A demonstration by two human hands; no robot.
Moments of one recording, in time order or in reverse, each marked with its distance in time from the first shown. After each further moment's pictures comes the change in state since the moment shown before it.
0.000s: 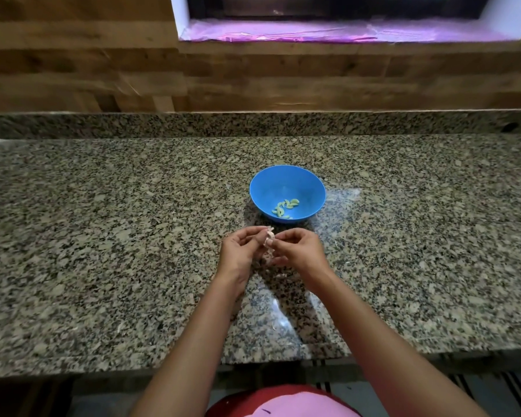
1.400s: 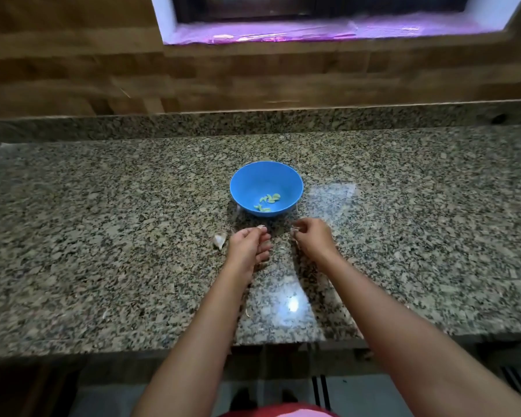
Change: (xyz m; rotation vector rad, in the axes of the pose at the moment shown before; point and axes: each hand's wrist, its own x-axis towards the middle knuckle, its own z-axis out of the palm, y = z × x) left_hand -0.016 -0.011 0.057 0.100 0.154 -0.183; right_hand 0.041 0.013 -0.076 -0.734 0.194 -0.124
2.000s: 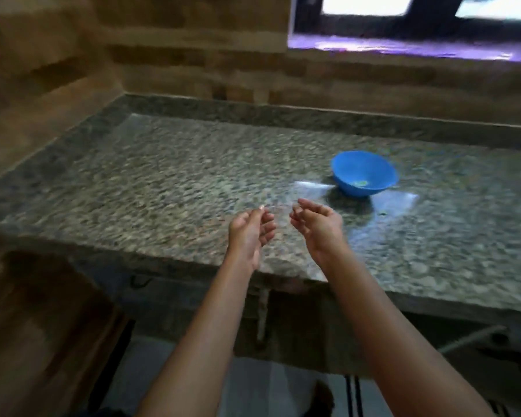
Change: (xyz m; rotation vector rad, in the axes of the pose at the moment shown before) left_hand -0.116 0.023 -0.195 -0.280 0.114 0.201; right_hand -0.190 -0.163 0.103 1.156 -0.154 0.153
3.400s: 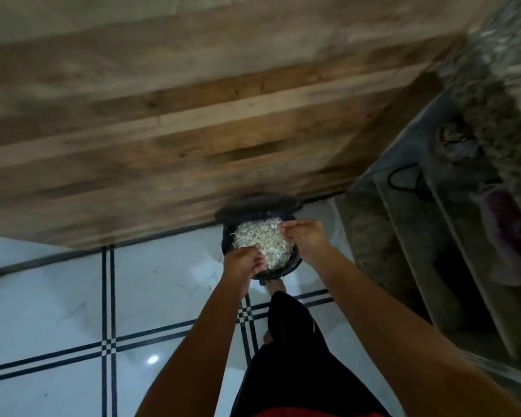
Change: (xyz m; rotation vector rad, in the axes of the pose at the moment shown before) left_hand -0.194 -0.133 -0.503 -0.593 1.136 -0.237; right_hand -0.227 0.475 0.214 -1.172 -0.951 0.761
